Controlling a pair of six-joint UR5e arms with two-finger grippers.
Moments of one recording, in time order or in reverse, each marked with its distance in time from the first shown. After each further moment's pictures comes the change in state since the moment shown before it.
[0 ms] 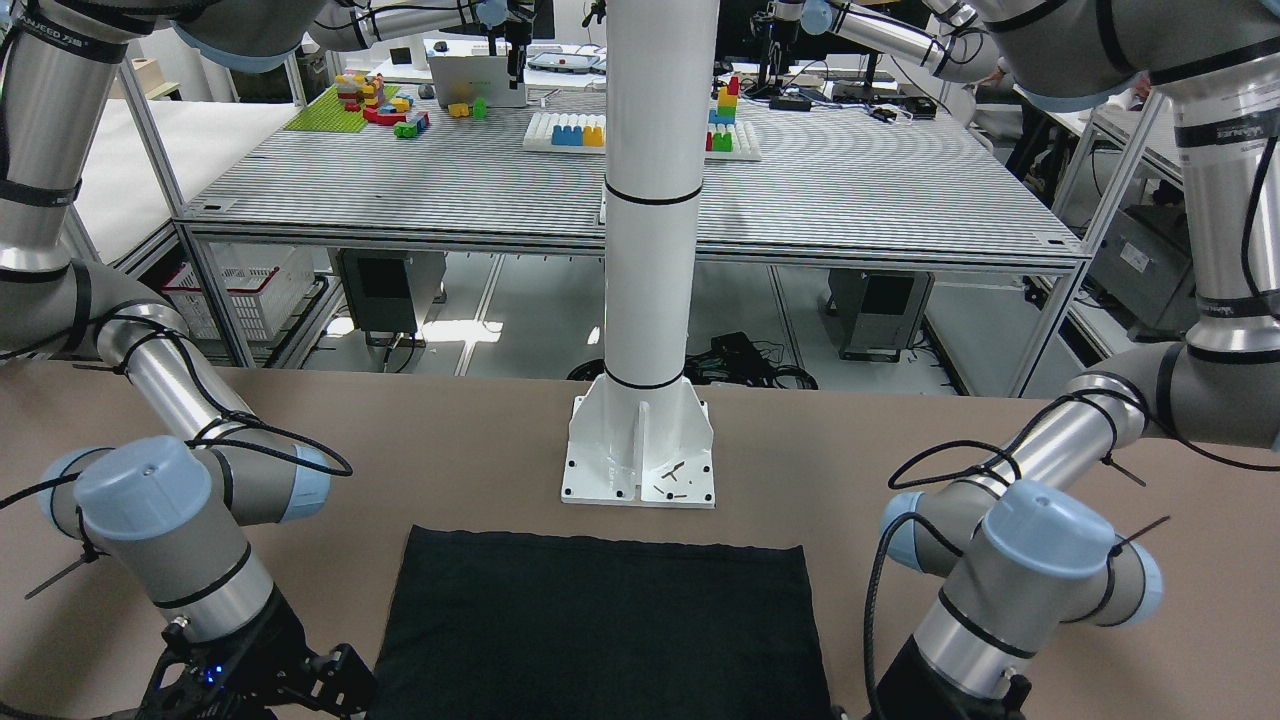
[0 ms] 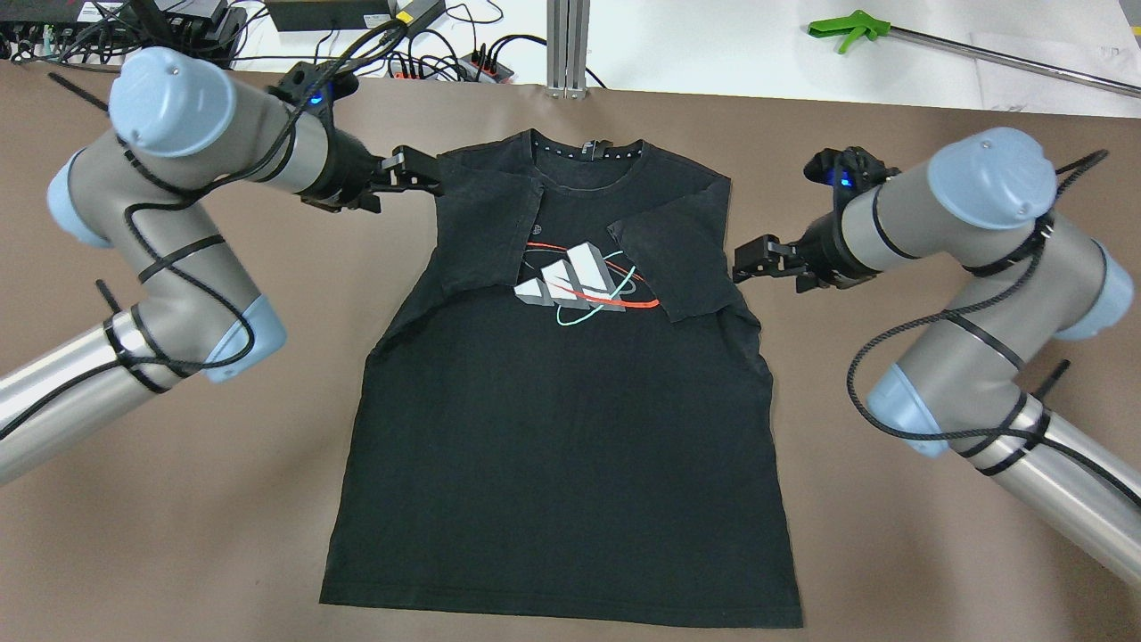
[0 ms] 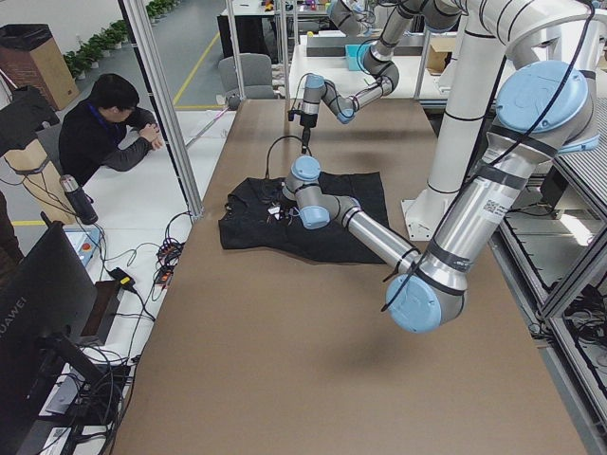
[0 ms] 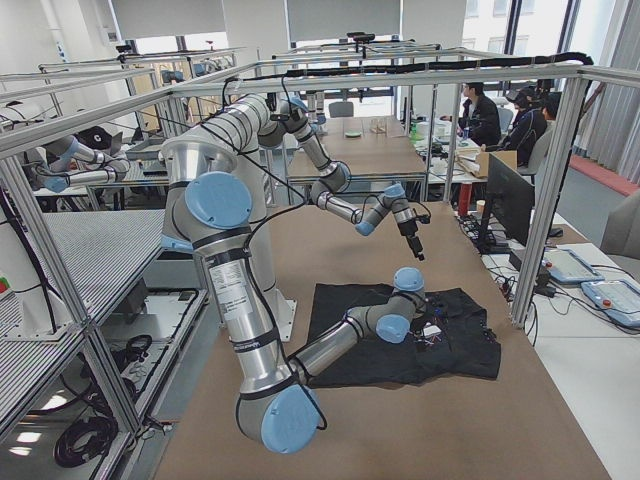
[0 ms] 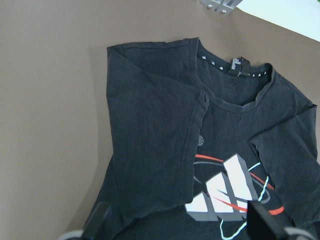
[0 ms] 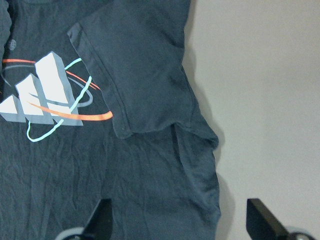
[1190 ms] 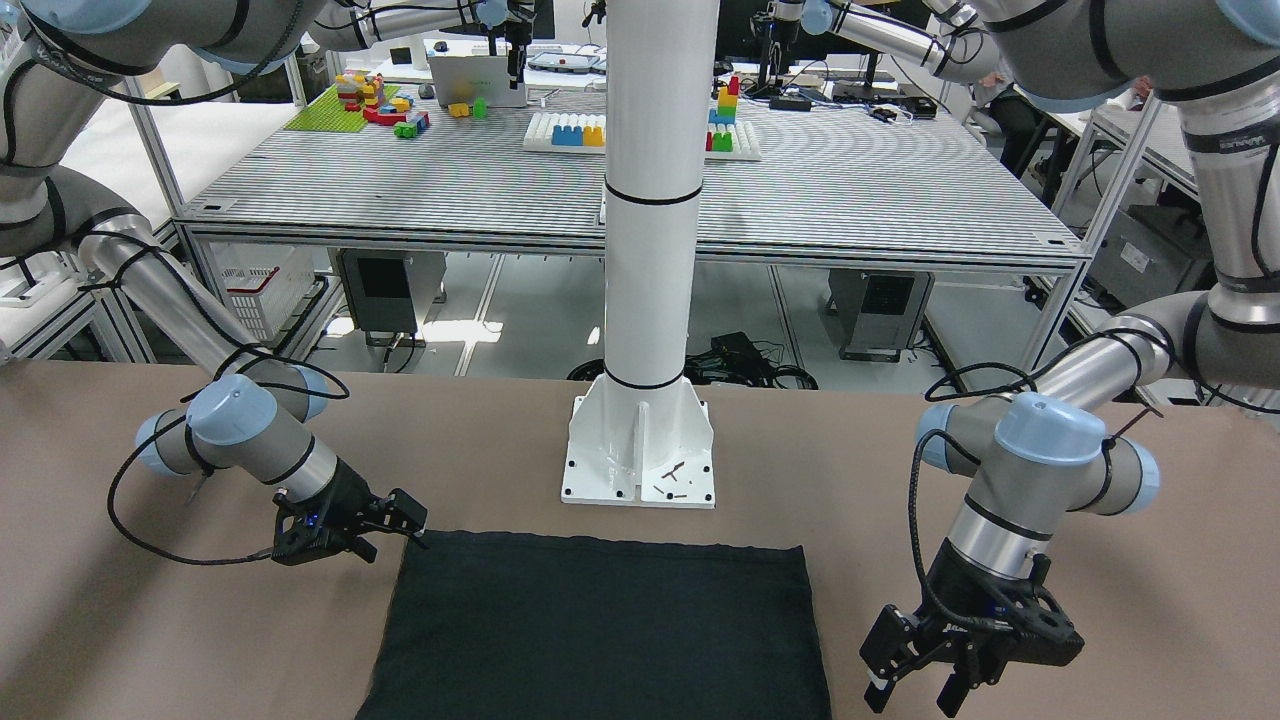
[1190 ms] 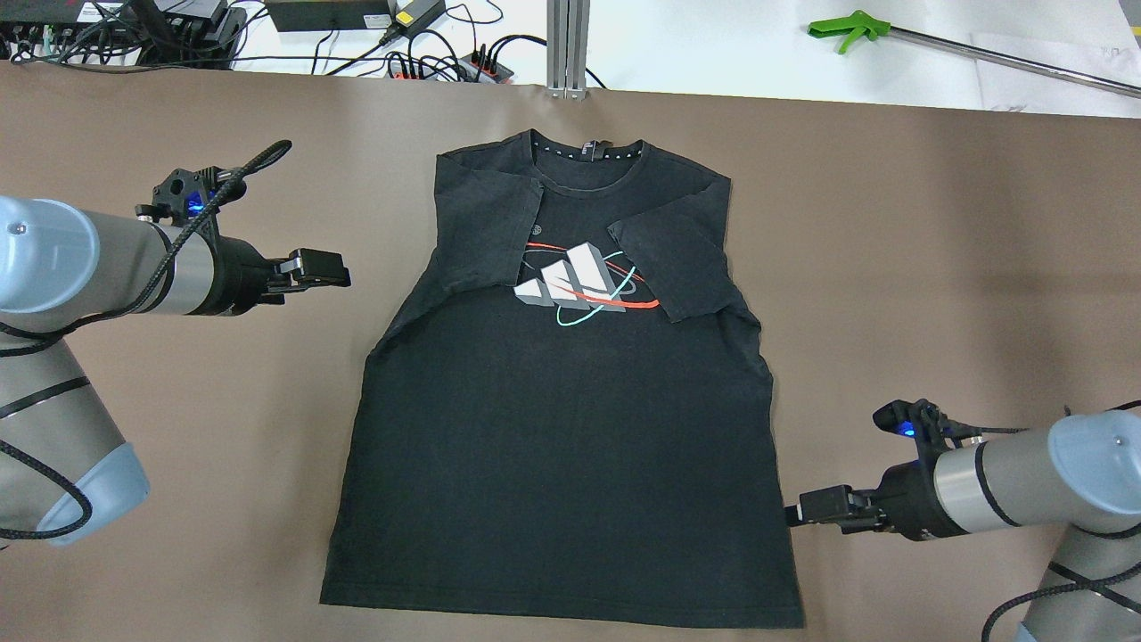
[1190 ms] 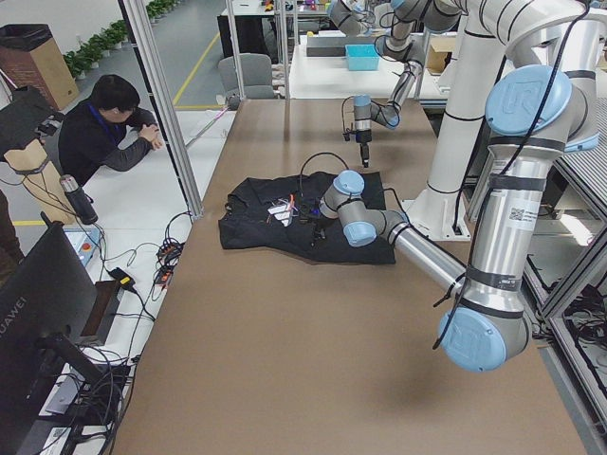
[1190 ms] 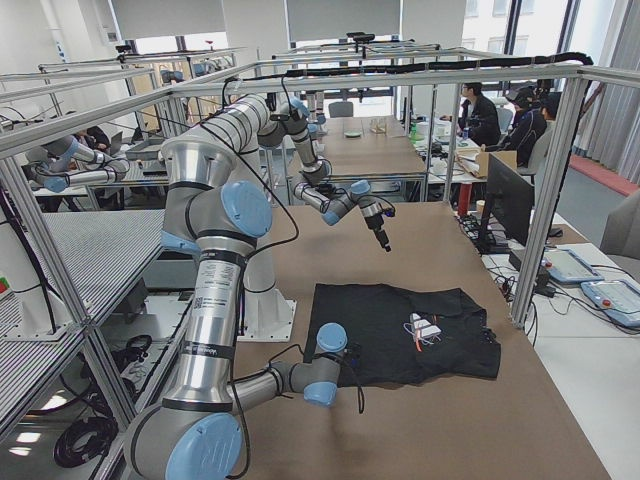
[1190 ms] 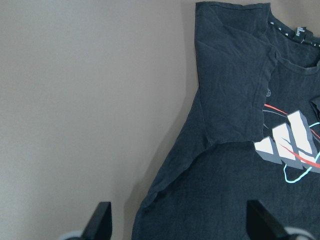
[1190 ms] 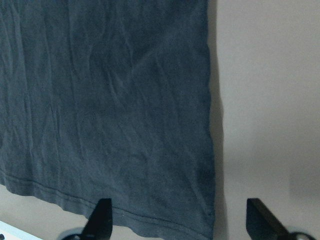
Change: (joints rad) left arm 0.103 0.304 -0.318 0.102 0.150 -0.039; right arm -0.427 -0.455 0.130 0.530 -0.077 0.330
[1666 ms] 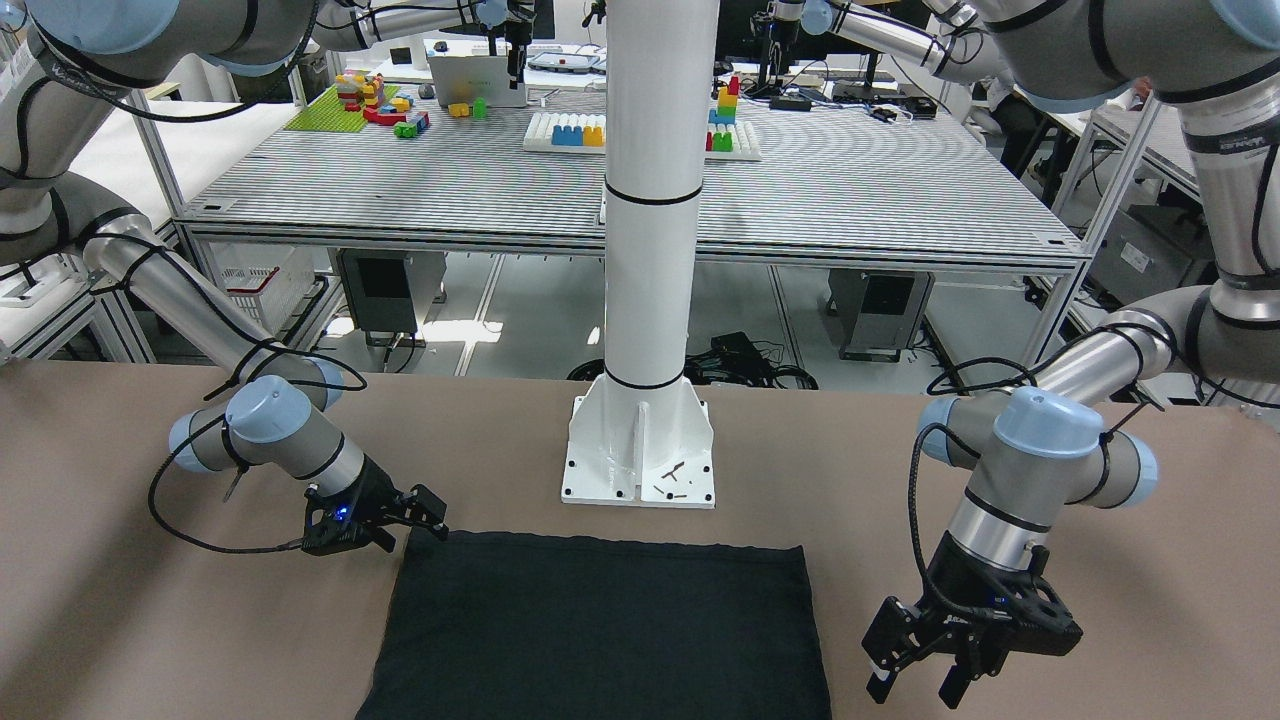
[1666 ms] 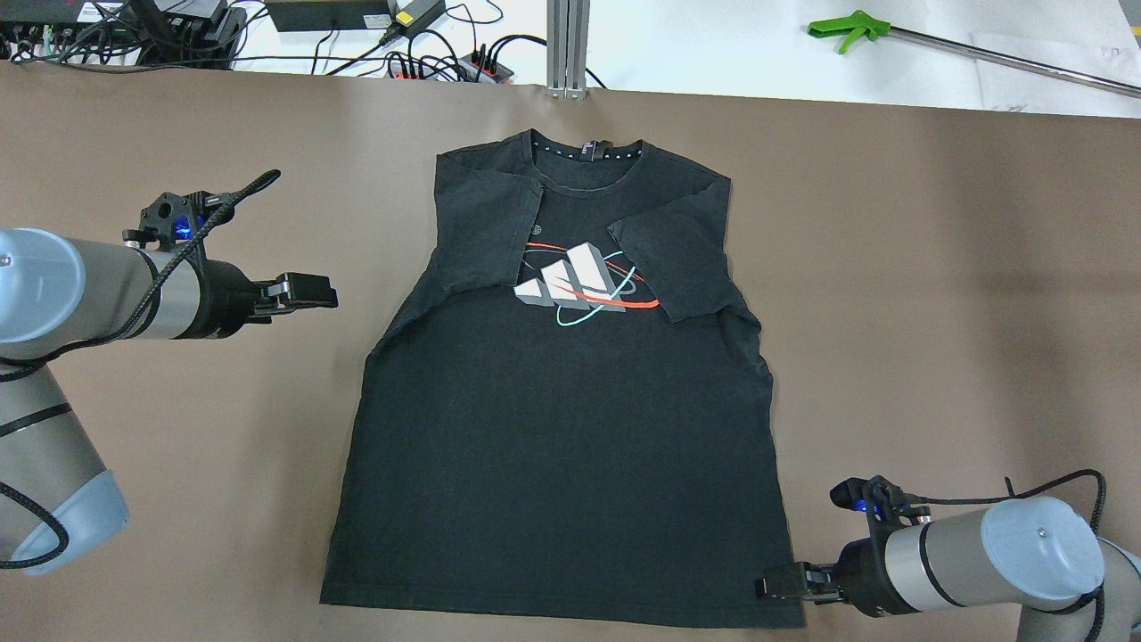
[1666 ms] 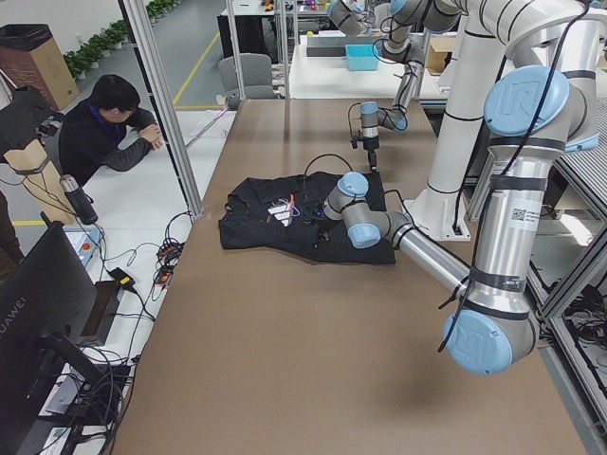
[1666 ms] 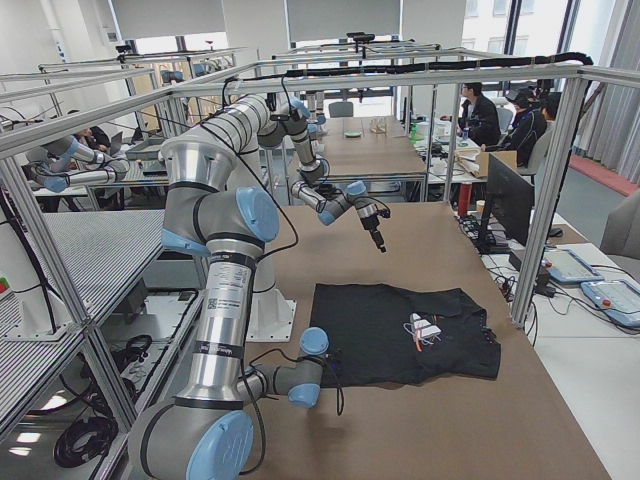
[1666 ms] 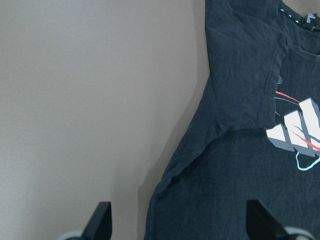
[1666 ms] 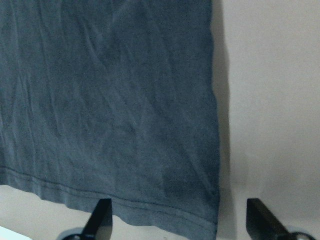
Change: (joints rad) left arm 0.013 0.025 -0.020 -0.002 0.015 0.002; right arm -0.102 -0.003 -0.014 0.001 -0.076 0.050
